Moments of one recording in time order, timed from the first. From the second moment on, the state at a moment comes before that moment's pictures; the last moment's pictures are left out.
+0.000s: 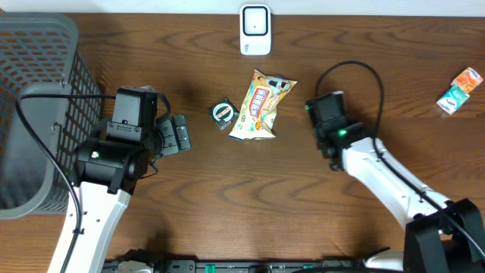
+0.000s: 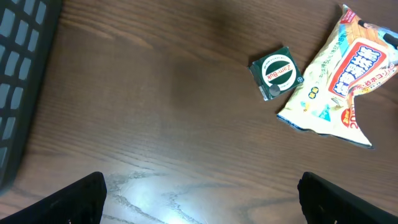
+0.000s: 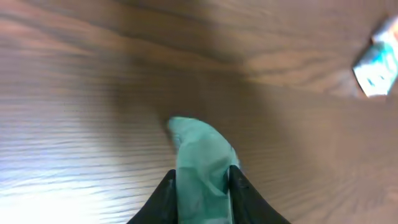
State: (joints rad) left arm -0.21 1.16 1.18 -1.05 -0.08 -0.41; right arm 0.42 1.56 0.95 -0.57 0.56 0.10
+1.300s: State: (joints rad) left arm -0.21 1.16 1.18 -1.05 -0.08 -0.41; right arm 0.29 1.56 1.12 -0.87 0.08 0.64
